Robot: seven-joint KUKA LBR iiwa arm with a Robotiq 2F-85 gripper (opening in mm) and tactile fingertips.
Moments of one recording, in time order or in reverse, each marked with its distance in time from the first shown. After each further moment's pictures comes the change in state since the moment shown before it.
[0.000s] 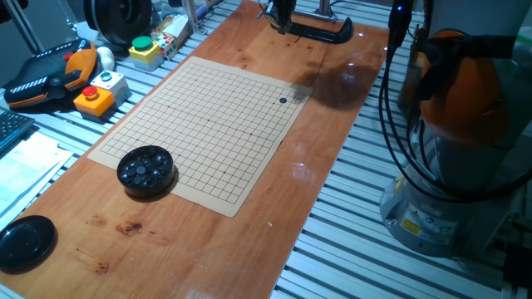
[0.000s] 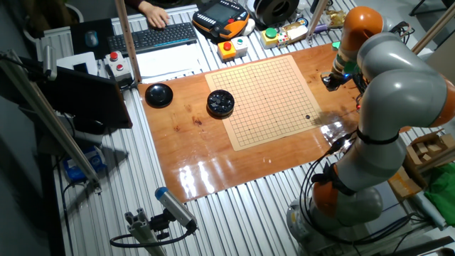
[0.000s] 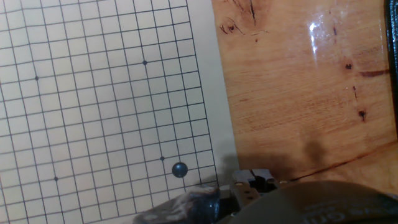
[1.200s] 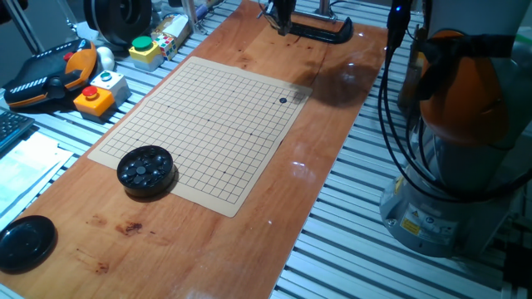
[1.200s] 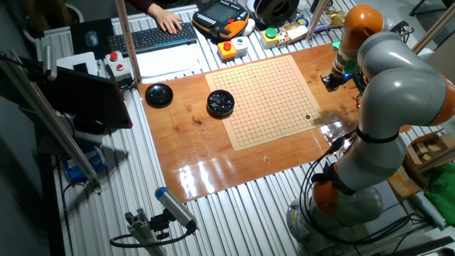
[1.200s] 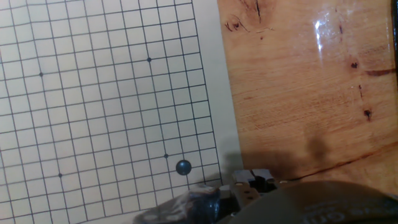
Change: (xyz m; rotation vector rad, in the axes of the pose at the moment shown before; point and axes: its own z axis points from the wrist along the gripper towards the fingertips) arm 0.001 0.003 0.001 -0.016 0.014 -0.005
